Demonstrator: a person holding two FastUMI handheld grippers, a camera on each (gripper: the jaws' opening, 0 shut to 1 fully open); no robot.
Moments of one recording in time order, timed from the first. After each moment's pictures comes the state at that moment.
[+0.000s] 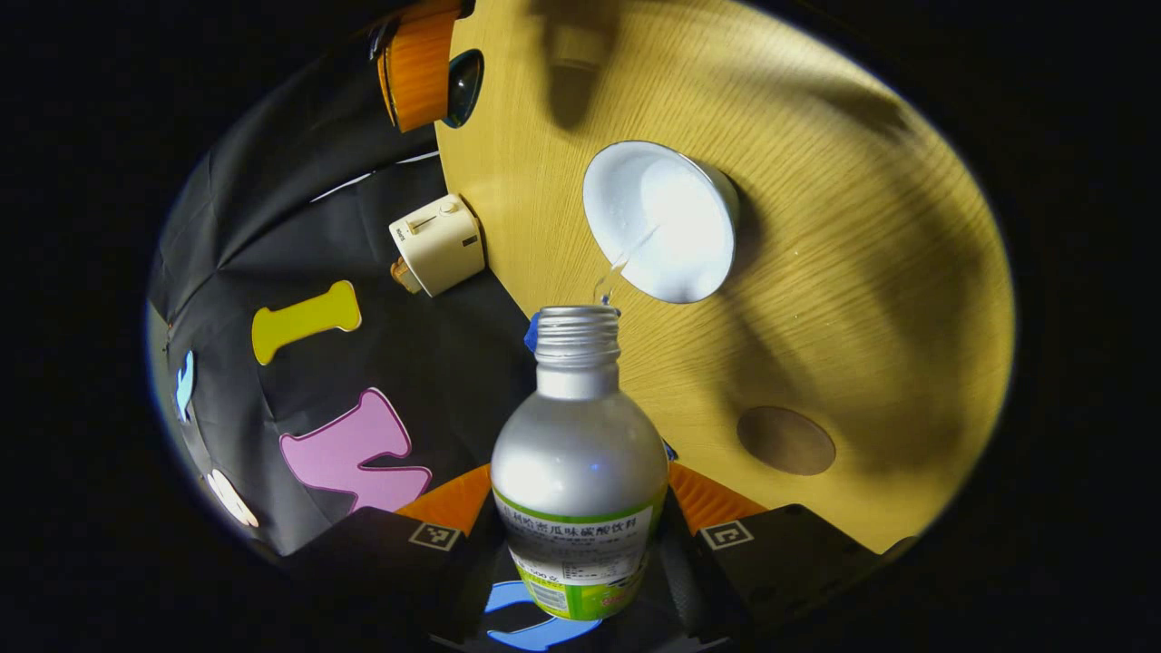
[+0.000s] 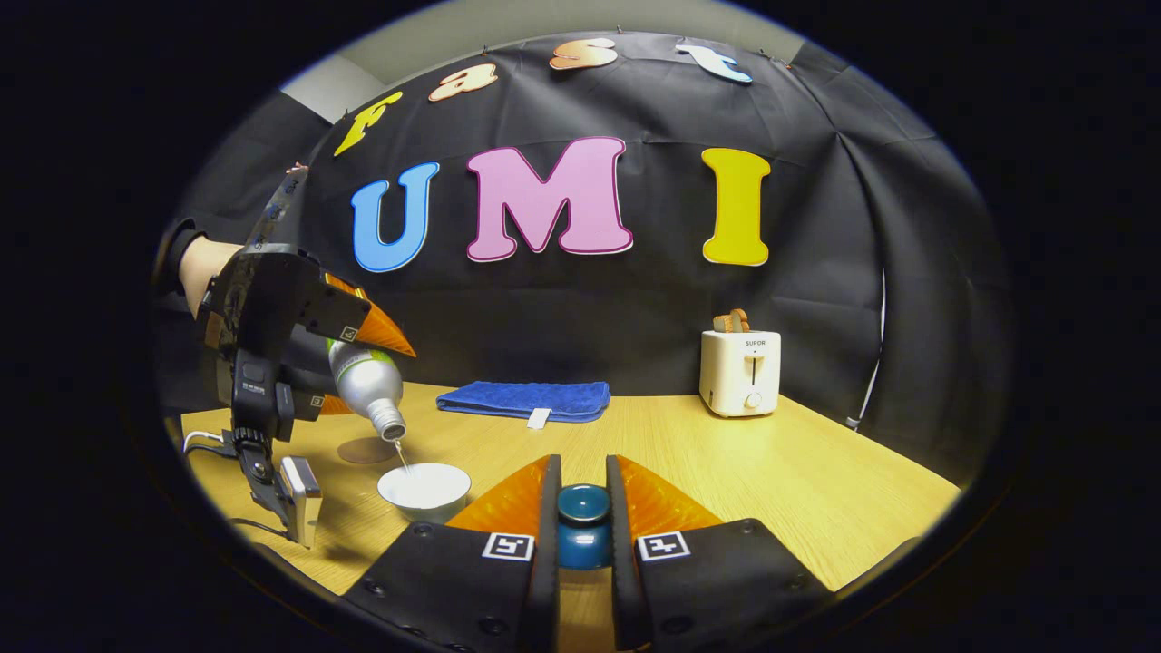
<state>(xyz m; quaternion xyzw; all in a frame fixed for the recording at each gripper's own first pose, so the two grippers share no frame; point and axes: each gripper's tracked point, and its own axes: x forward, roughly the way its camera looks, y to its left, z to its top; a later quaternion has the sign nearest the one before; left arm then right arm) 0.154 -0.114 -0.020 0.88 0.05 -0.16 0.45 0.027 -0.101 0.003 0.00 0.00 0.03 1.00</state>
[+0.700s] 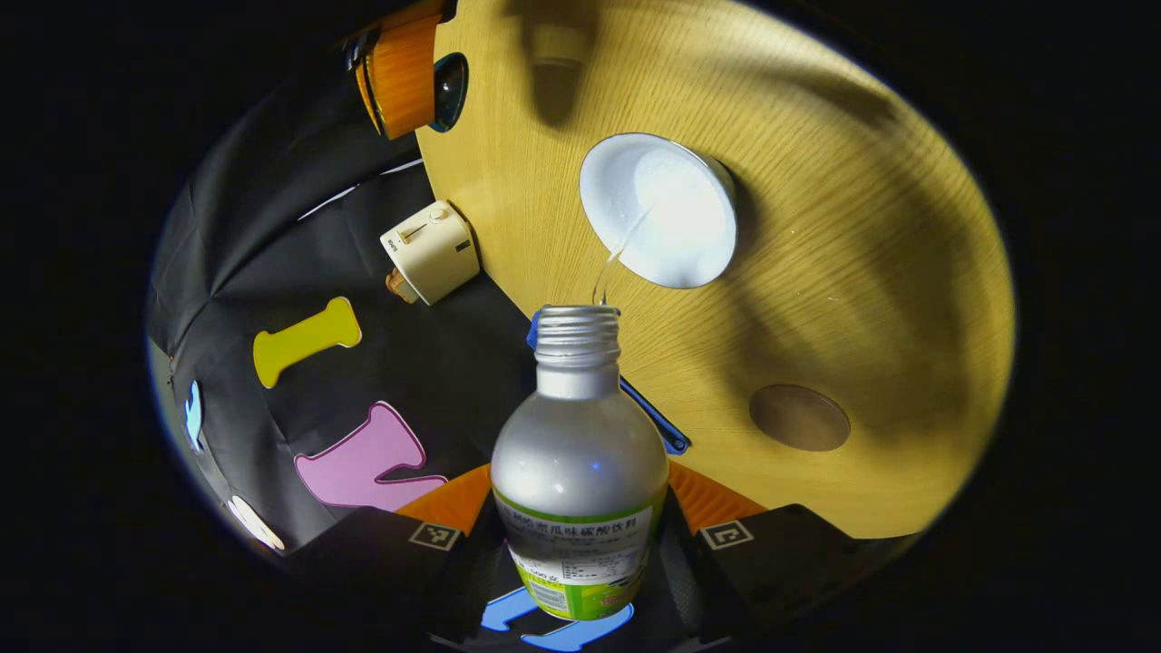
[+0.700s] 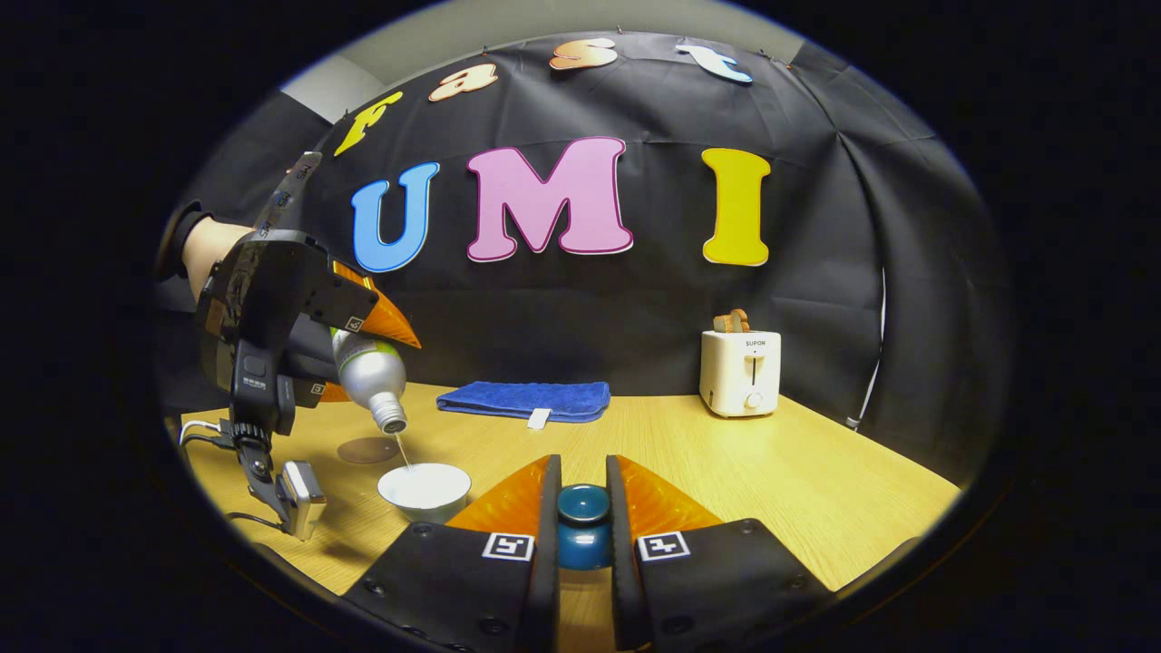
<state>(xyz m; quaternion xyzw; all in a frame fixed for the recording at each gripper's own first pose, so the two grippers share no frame) 0.151 -0.116 -0.017 0.90 0.05 -0.15 0.42 0.027 -0.102 0.004 0.00 0.00 0.03 1.00</state>
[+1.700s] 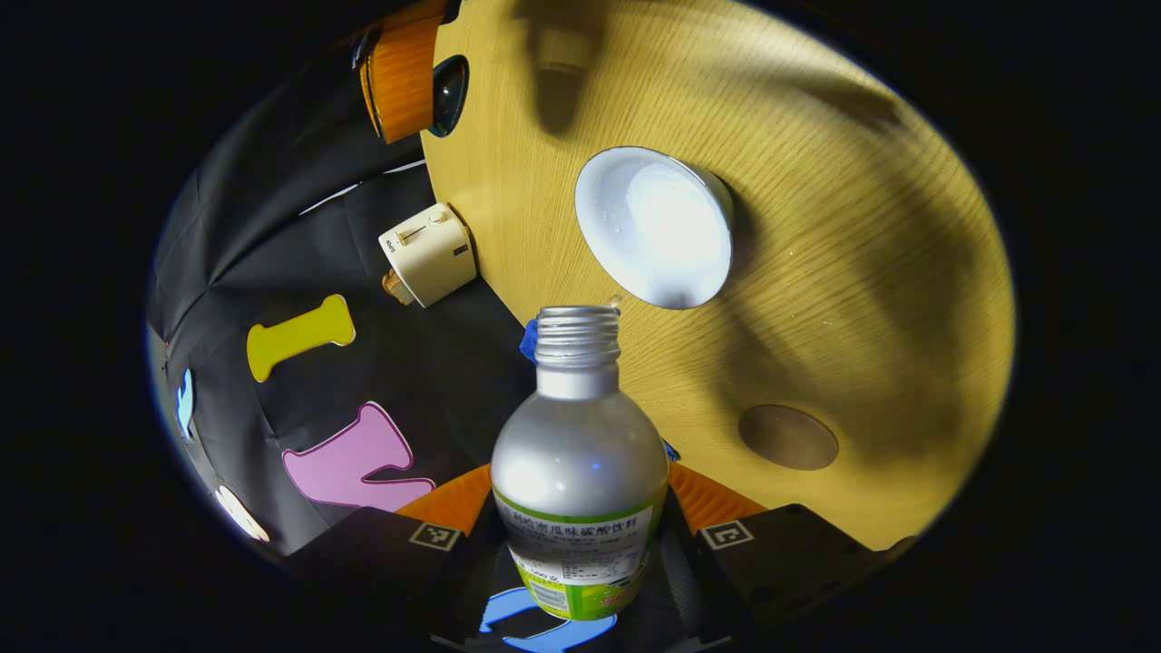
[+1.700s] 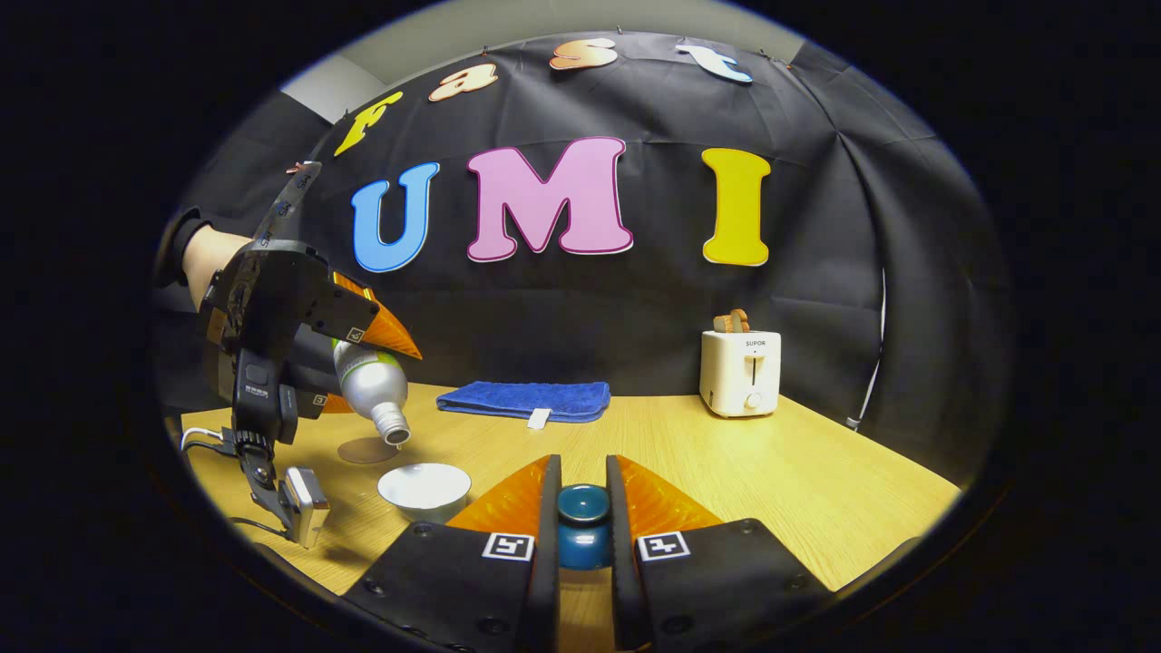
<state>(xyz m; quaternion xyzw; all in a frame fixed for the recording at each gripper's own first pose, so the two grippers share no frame) 0.150 -0.115 -0.031 0.88 0.05 -0.17 0.44 0.027 -0.102 0.005 0.00 0.00 0.03 1.00</state>
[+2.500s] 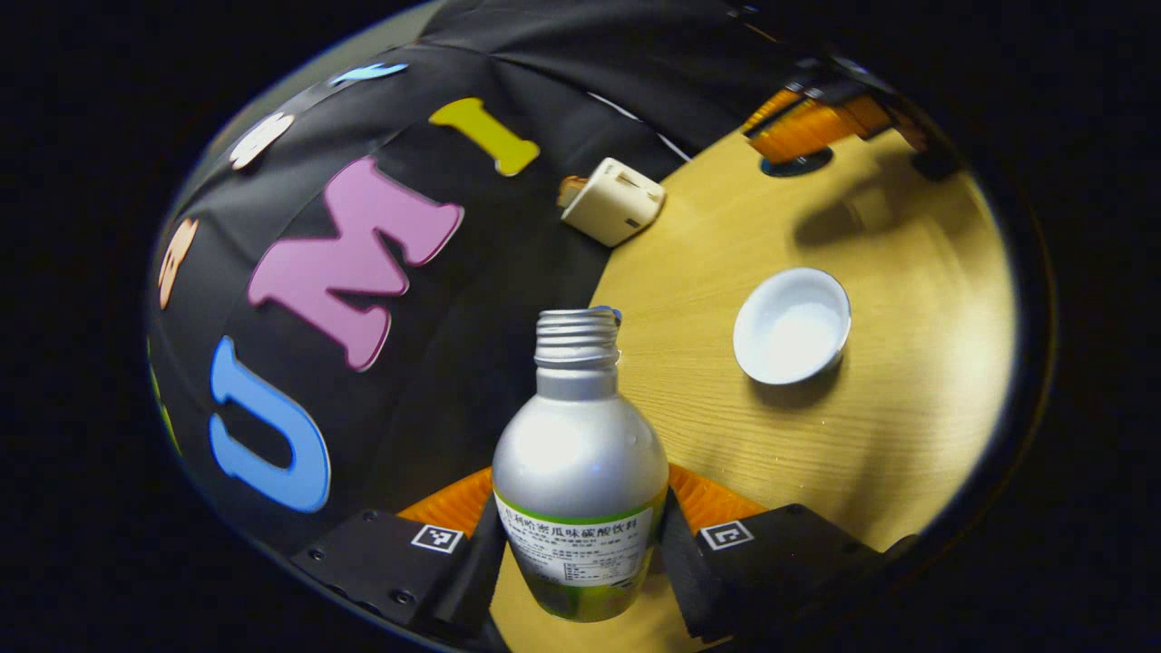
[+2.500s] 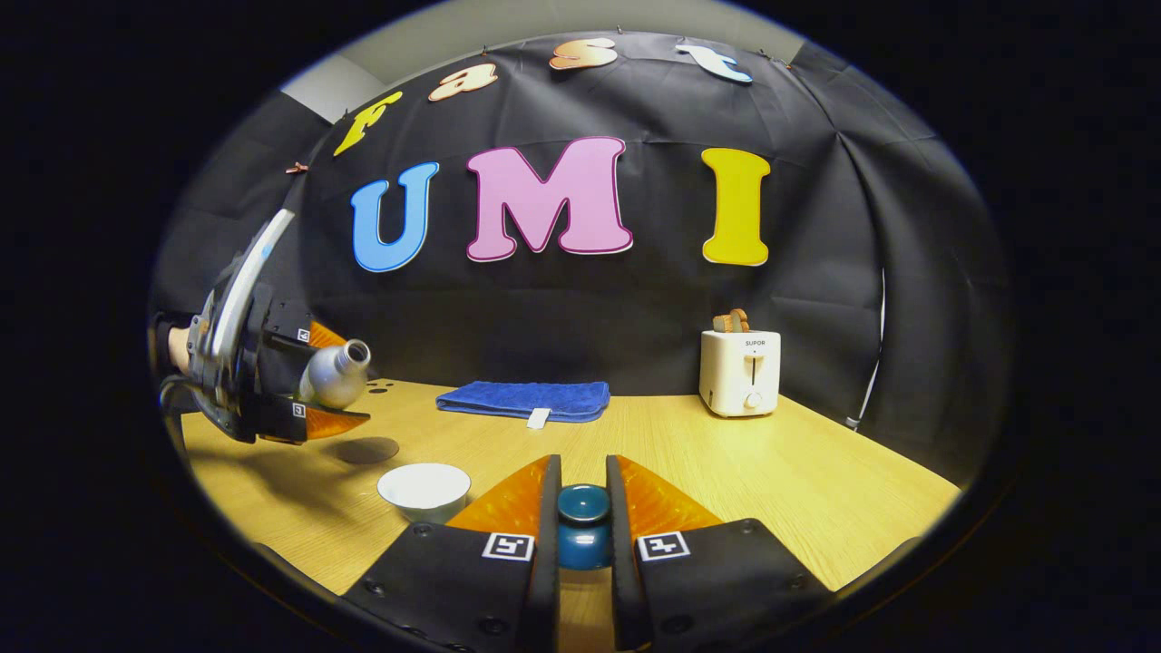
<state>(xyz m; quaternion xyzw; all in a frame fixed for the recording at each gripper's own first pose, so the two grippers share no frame) 0.129 -0.075 -0.046 0.46 0.07 -0.15 0.87 0.027 -0.102 0.005 0.00 0.00 0.03 1.00</state>
